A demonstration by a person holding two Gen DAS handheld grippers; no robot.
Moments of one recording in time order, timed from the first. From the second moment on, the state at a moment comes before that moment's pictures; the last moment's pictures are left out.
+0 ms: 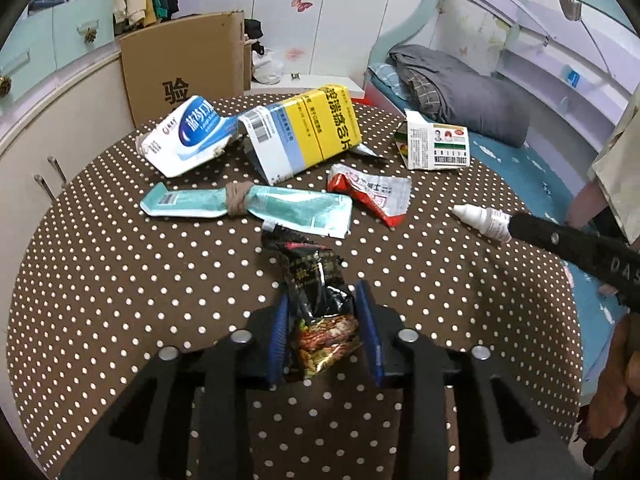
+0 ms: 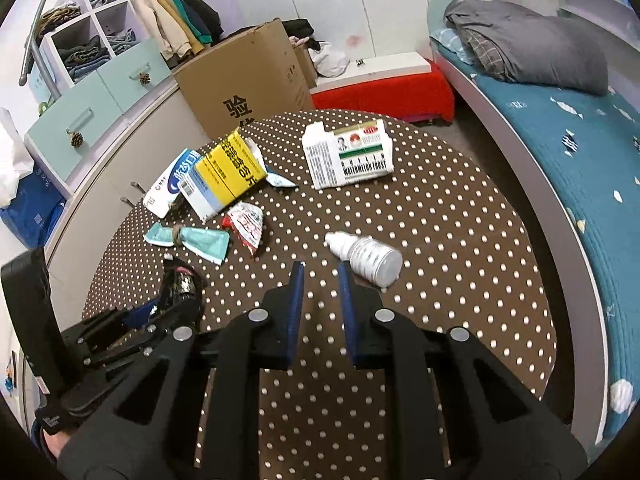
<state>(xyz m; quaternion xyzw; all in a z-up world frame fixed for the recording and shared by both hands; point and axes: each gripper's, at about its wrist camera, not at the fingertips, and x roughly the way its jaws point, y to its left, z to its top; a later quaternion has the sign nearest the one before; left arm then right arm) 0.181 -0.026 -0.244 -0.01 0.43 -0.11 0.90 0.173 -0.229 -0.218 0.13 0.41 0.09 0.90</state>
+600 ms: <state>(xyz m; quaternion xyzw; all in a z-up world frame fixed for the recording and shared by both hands) 0.178 -0.019 -0.241 -0.02 0.42 -0.13 0.90 0.204 -0.222 -0.245 0.04 0.43 0.09 0.90</state>
